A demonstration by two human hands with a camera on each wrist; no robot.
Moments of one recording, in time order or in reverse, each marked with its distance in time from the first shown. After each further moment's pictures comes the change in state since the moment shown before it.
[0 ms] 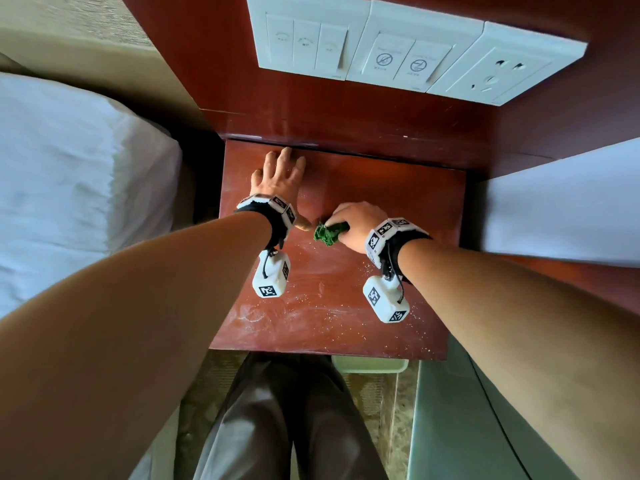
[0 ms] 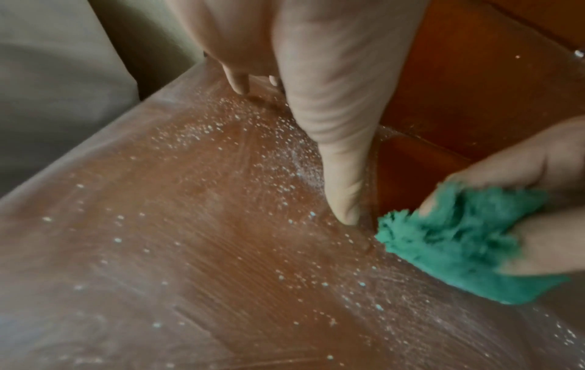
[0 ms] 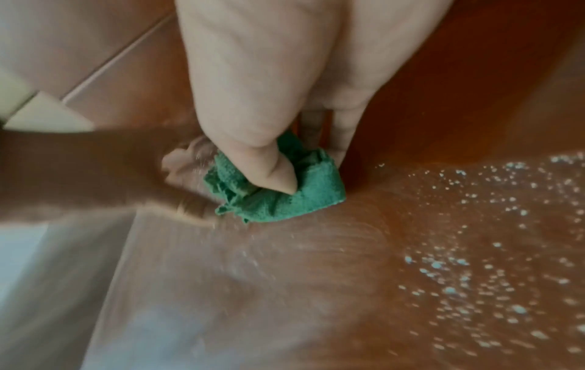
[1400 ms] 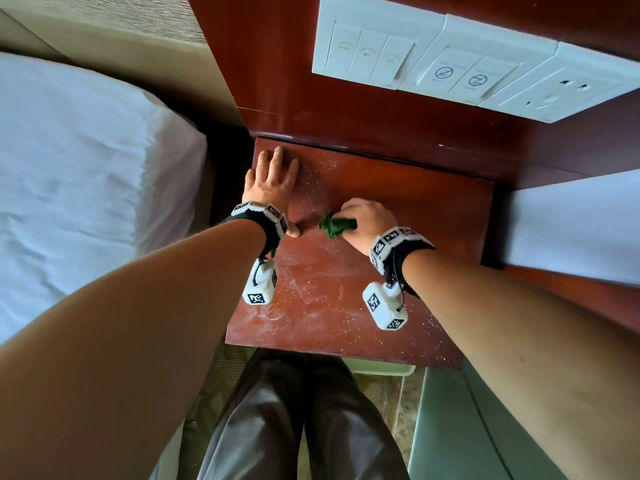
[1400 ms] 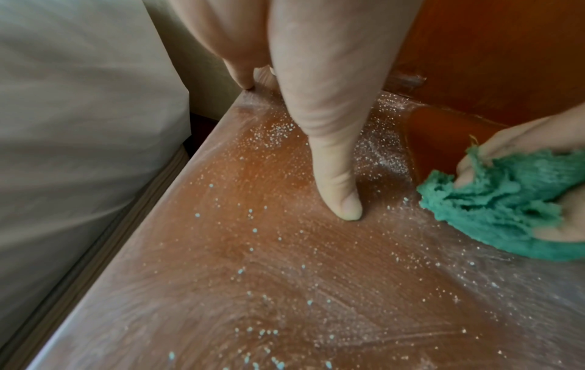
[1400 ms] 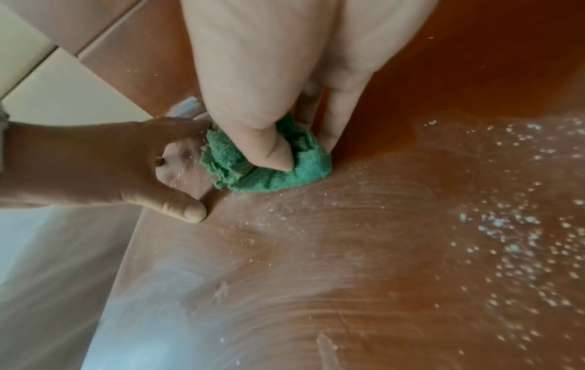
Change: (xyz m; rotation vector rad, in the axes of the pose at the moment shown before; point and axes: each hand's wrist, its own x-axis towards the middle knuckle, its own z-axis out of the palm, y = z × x) left_hand -0.017 -0.053 0.000 0.081 -0.034 -0.069; right_hand 0.010 -0.034 0.005 0.074 0.168 -0.016
